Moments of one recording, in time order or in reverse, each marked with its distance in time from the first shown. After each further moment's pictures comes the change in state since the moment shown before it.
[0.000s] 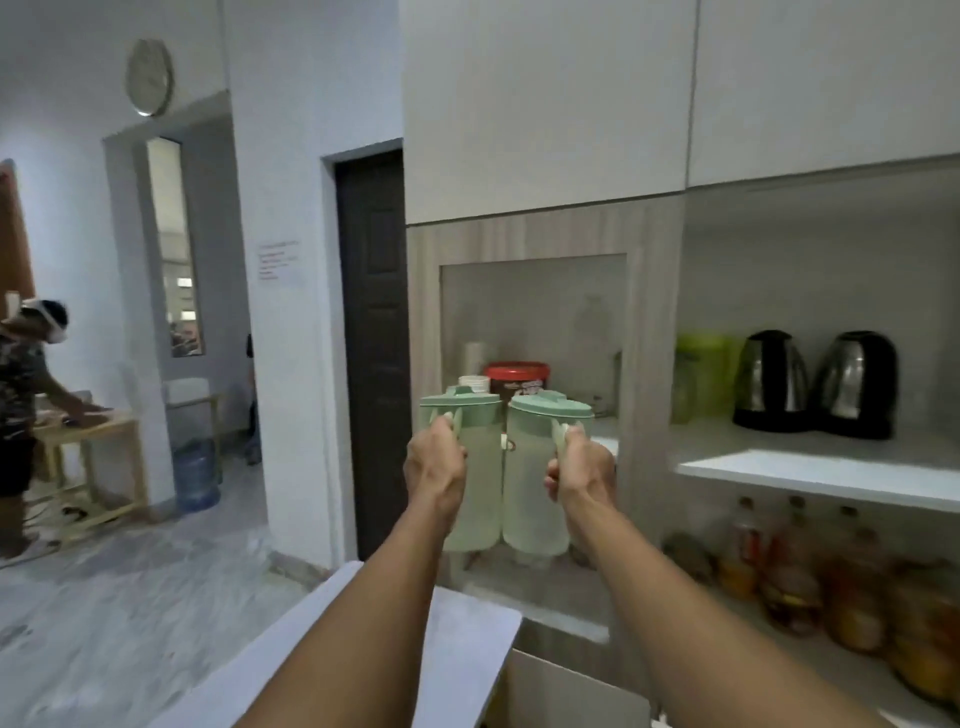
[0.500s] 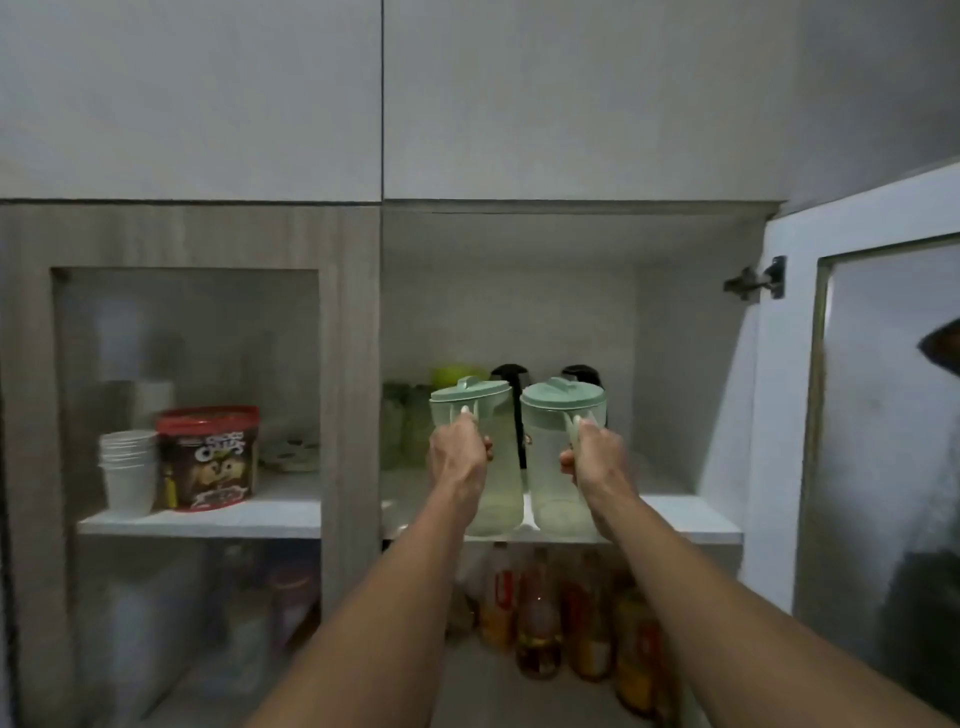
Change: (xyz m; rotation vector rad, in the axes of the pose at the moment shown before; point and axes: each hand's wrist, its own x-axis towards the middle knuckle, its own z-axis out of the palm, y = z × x) left_hand -0.063 -0.012 0.435 -0.135 -0.464 -0.035; right_hand 0.253 -0.063 -0.329 -0.247 0.317 -0.203
